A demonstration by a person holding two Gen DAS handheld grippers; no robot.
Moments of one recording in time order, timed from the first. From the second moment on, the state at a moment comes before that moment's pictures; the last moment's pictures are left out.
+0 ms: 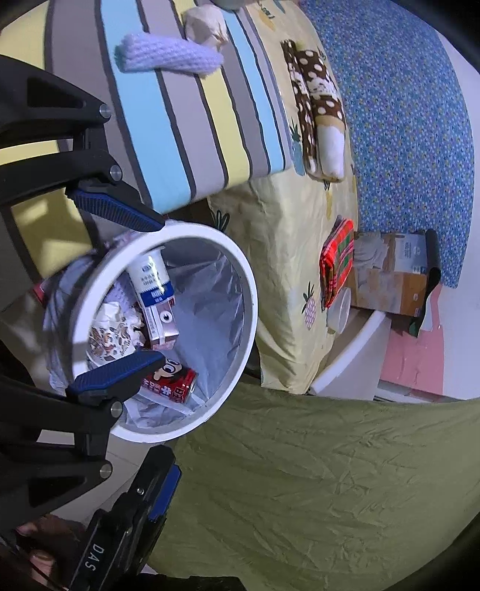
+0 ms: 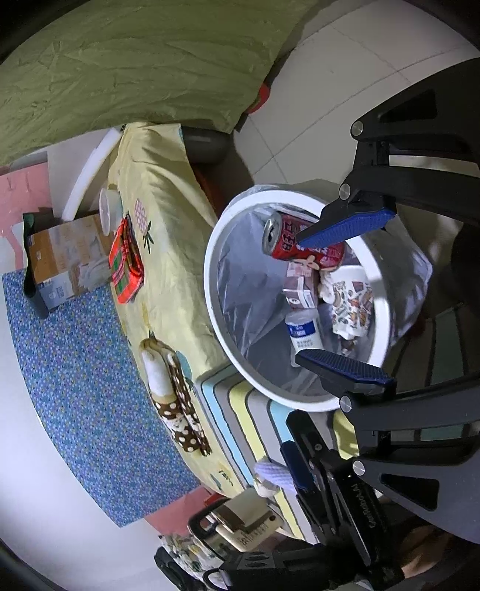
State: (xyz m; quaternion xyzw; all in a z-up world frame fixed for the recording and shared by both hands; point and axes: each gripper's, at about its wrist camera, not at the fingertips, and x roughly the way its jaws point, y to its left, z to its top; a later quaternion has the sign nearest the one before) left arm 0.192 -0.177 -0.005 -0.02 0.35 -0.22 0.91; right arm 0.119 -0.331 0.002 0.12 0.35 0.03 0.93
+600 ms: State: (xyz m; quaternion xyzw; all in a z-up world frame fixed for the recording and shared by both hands) left arm 0.133 -0.110 0.012 -0.04 0.34 -0.16 0.92; right arm 0.105 -0.276 0.013 0.09 0.34 0.12 0.93
